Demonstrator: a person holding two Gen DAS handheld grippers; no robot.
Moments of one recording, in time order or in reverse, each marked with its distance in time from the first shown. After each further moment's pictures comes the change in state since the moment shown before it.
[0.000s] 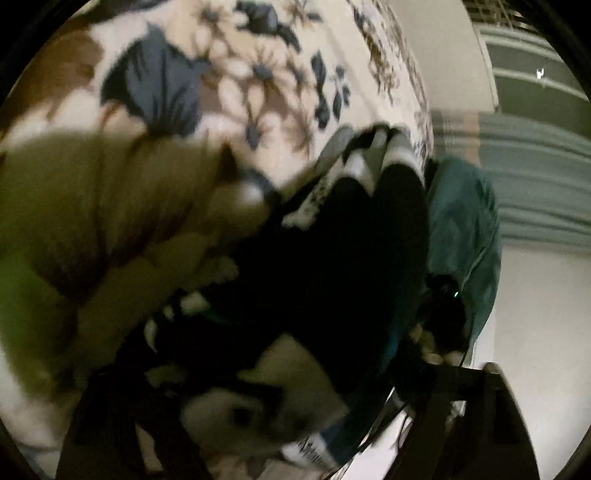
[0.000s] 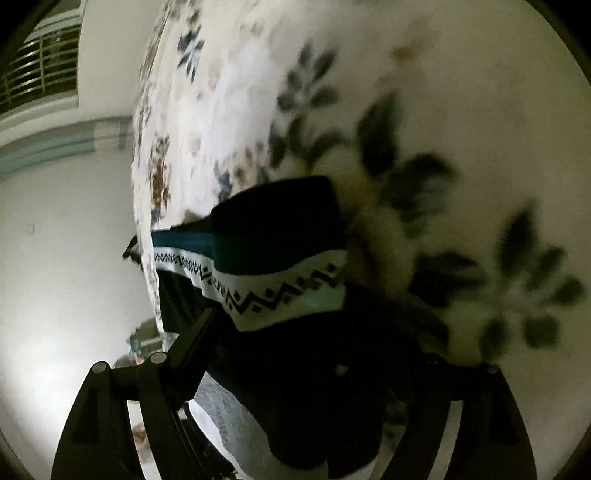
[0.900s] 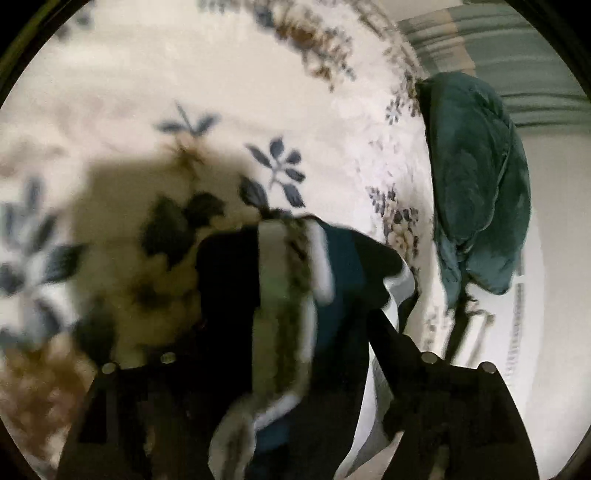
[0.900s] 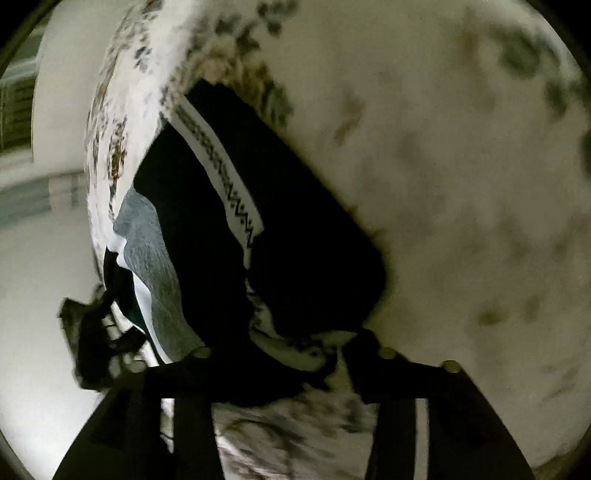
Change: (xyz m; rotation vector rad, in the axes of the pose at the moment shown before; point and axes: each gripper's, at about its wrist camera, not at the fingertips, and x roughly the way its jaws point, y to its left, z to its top) left arm -0.033 -0.072 0.107 0.435 0.245 0.247; right arm -0.038 -0.017 -0.244 0.230 -0.182 -0.205
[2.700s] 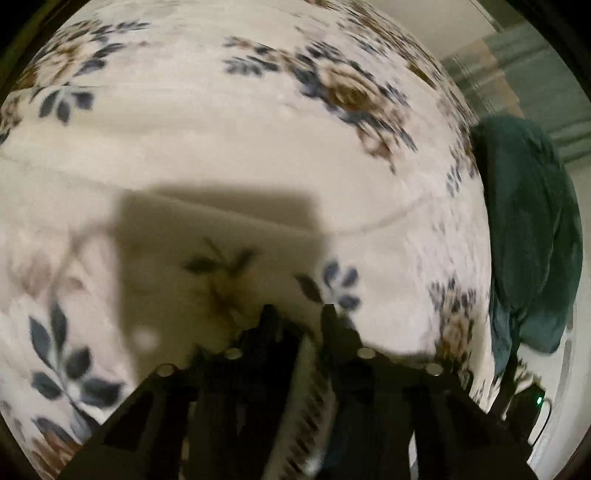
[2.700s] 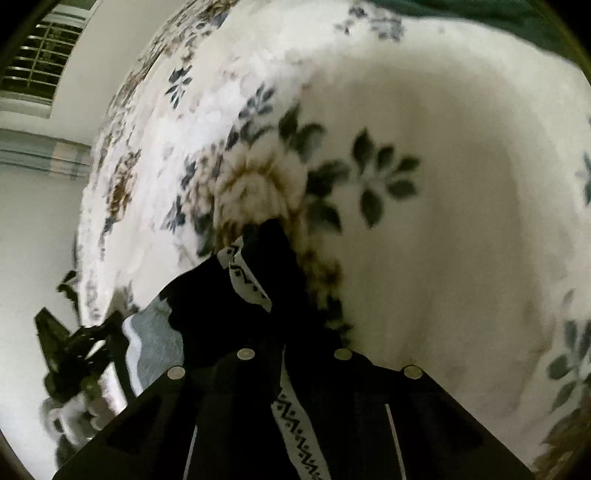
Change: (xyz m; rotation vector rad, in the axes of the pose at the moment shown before) left arm 0.020 0.023 0.065 -0.097 -0.173 0.207; right arm 0.019 0.071 0.142 -0.232 -0.162 -0.103
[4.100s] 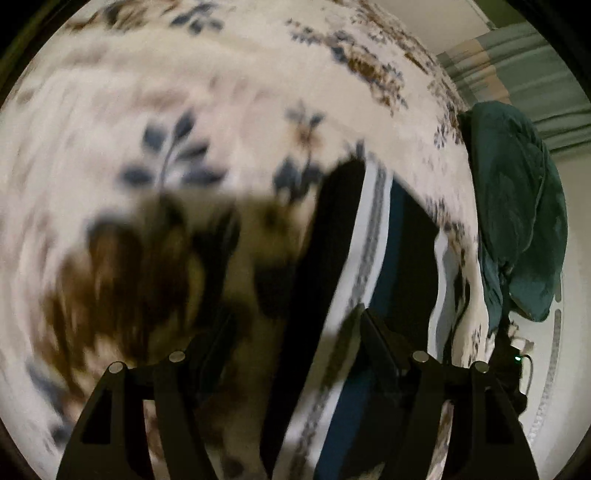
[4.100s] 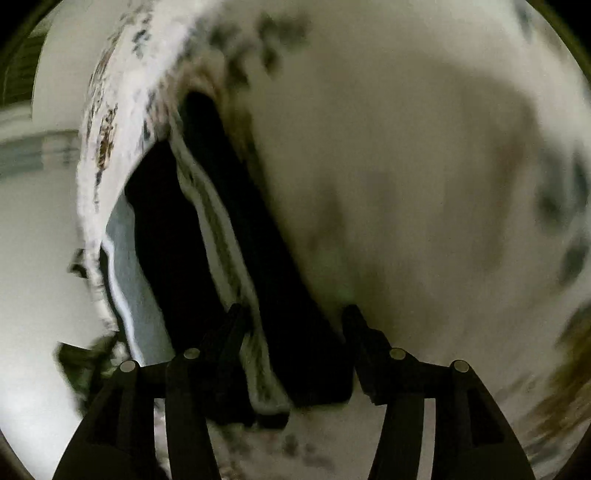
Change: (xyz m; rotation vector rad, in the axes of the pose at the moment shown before) left arm -0.061 0.044 -0.131 -0.012 0.057 -0.039; right arm -0.007 -0.071 -0.082 0.154 0.288 0.124
